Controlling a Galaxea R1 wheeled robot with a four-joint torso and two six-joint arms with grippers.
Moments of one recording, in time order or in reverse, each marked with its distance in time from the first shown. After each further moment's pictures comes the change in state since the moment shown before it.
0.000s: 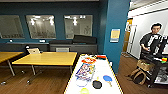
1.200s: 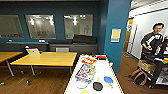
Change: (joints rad) left arm -0.010 -0.072 0.102 0.000 -0.016 0.000; right arm 0.023 -0.214 0.354 0.001 0.038 0.017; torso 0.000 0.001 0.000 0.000
